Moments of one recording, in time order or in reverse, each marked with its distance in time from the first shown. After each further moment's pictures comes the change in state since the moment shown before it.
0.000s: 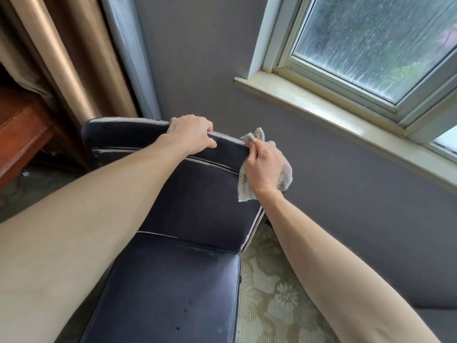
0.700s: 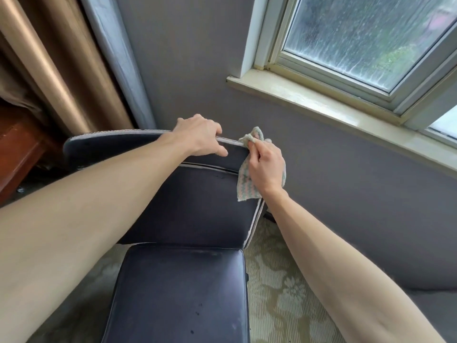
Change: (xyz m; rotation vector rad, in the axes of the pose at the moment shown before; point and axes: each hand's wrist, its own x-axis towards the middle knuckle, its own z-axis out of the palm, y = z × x) left_hand 0.015 0.003 -0.007 0.031 -0.078 0.162; right_hand 0.003 0.002 0.002 0.031 -0.003 -0.052
